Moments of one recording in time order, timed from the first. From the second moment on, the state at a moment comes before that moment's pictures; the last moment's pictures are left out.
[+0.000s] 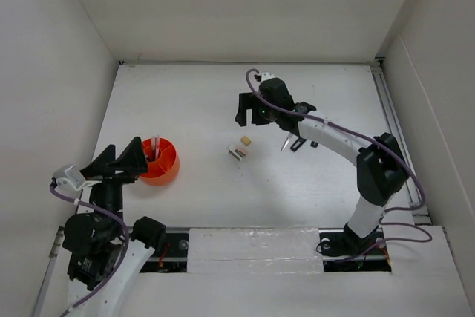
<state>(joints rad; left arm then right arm) -0.43 0.00 0.66 -0.29 -0.49 -0.42 0.65 1.73 1.37 -0.19 -0.01 0.44</state>
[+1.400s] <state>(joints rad) -0.43 0.22 0.80 -0.47 -0.64 -0.54 0.73 2.06 1.45 -0.34 0.17 0.39</state>
